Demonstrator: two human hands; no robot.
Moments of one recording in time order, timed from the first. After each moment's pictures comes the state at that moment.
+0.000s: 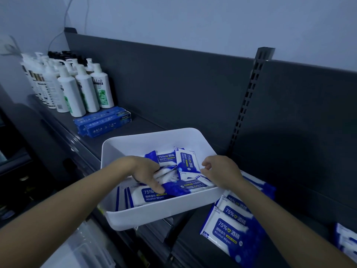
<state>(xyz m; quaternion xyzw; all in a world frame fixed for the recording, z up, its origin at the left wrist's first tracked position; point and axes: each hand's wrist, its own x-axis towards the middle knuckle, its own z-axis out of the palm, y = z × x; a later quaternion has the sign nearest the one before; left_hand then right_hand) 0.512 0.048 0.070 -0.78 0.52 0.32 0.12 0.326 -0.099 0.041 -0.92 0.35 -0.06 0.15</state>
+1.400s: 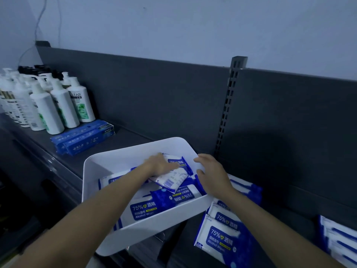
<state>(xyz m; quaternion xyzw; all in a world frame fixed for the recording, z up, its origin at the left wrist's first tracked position) 0.509 -0.046 0.034 -0.88 0.40 0.22 -0.11 0.319 -0.100 0.033 -0.89 0.36 -0.19 0.22</state>
